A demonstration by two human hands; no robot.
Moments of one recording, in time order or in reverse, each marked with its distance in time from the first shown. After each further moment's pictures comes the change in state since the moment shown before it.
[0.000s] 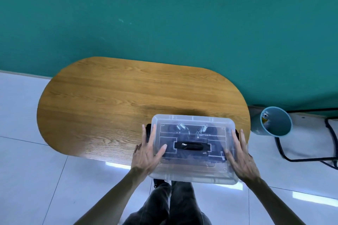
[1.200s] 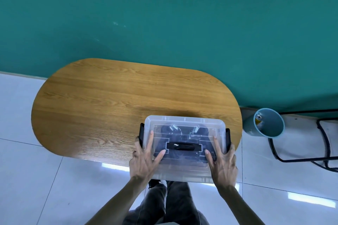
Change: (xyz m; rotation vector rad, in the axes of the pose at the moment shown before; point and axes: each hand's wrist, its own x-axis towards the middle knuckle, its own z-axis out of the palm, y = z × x) left_hand -0.017 0.029 0.015 0.335 0.073 -0.155; right_hand -0.018 -0.056 0.025 -0.360 0.089 0.331
